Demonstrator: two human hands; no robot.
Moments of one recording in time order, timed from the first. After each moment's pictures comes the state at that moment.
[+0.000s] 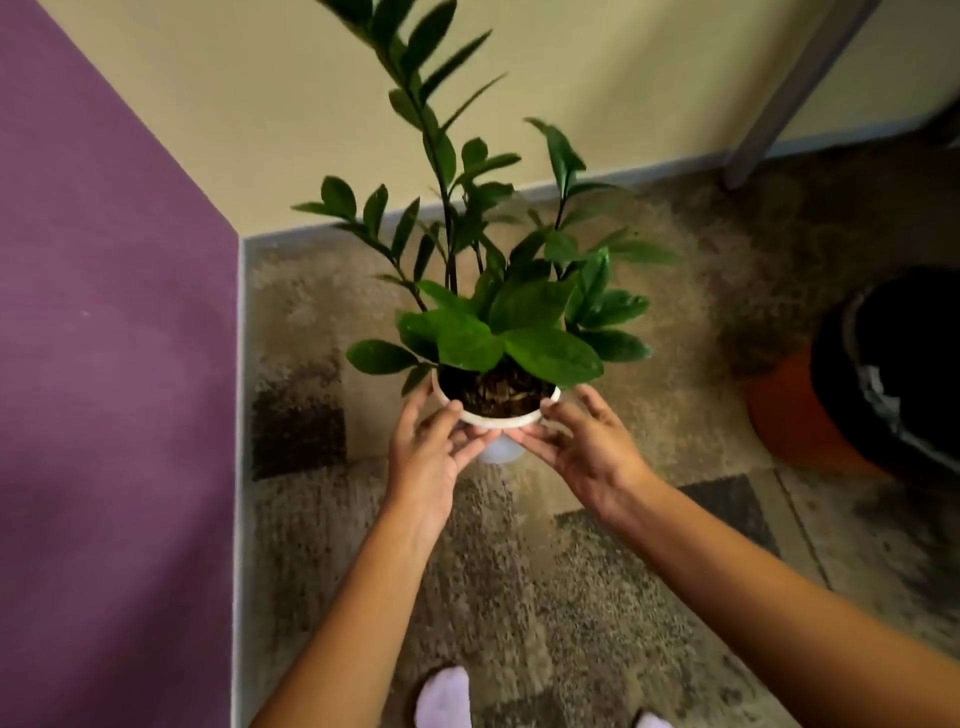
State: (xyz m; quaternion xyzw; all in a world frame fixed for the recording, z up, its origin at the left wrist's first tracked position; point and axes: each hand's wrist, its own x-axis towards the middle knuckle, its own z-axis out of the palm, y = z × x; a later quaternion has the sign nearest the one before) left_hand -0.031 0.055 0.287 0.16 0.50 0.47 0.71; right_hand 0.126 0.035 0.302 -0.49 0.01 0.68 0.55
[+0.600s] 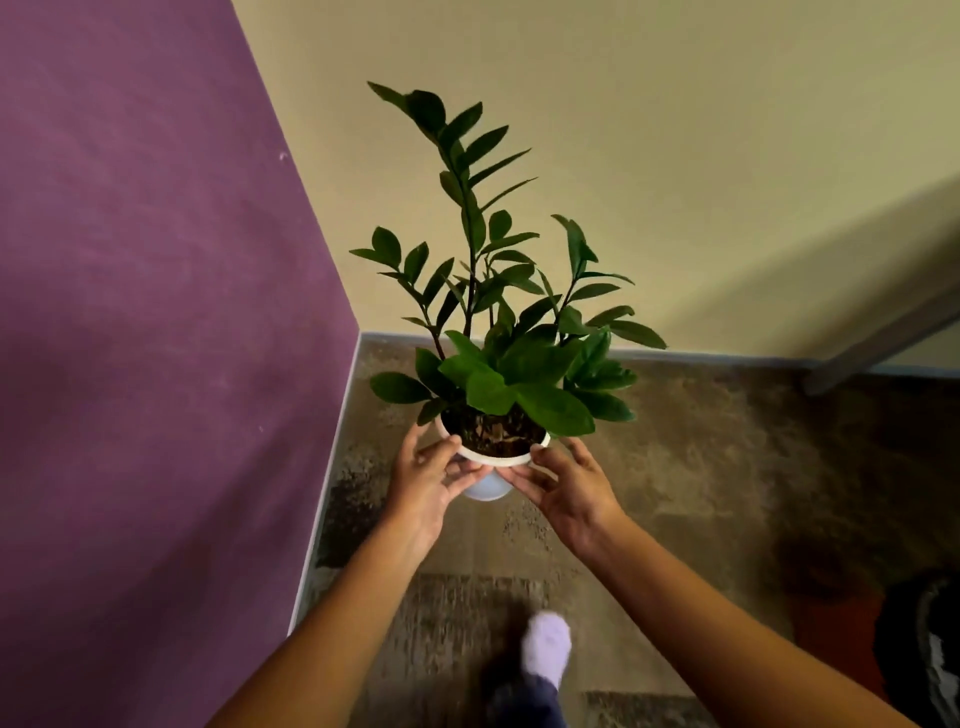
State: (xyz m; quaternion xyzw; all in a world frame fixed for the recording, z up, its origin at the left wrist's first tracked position) left_hand -0.141 0.224 0.400 0.10 0.52 0.53 0.67; right_hand 0.014 0.226 0.418 -0.51 -0.03 0.72 0.48
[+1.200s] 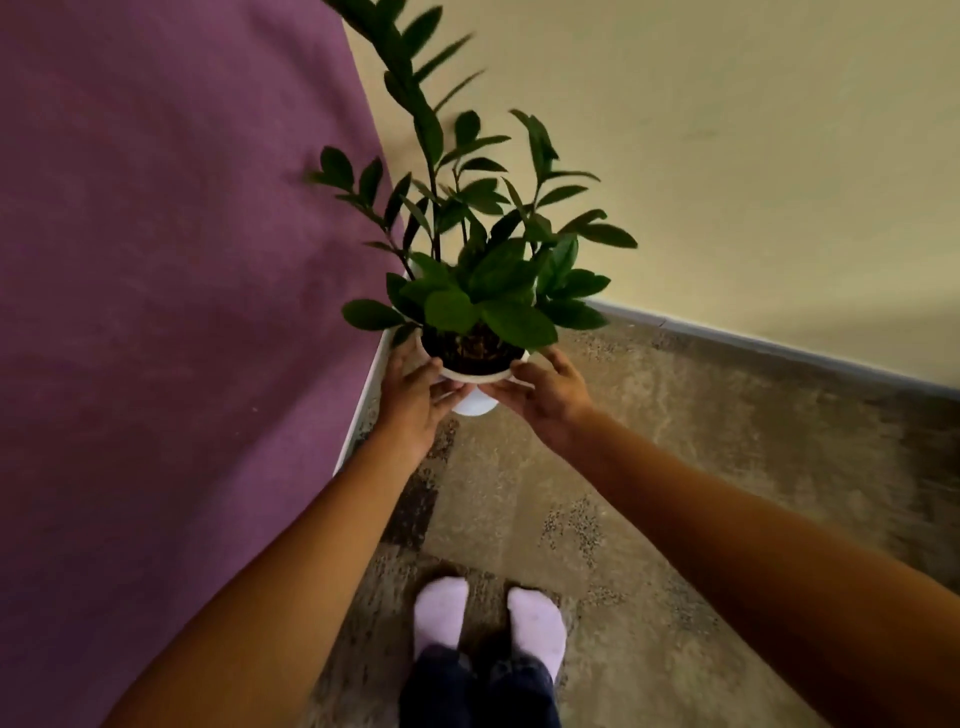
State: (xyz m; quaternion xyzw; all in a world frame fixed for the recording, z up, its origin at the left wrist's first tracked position) left_hand -0.227 0.375 0.272 0.02 0.57 0.56 0.60; right_hand -0.084 0.422 0.275 -0.55 -0.06 0.77 0.32
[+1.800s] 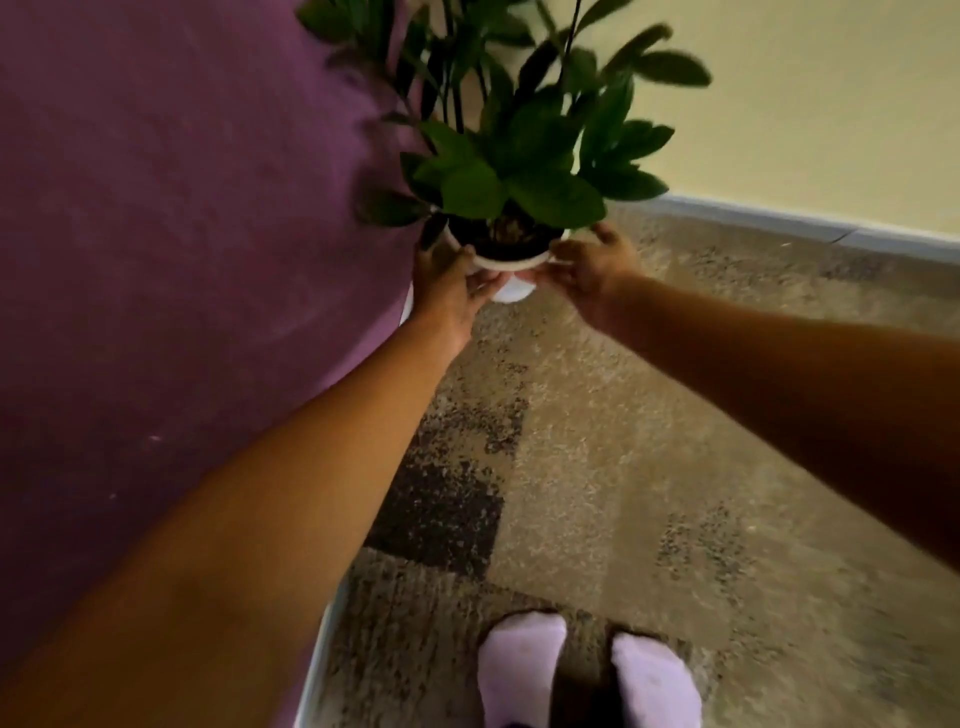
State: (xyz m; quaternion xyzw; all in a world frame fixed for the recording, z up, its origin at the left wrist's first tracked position) left_hand -0.303 0.477 0.076 0.05 0.57 0.57 0.60; right_hand -0.170 0.524 0.089 -0.57 -0.12 0.74 0.33
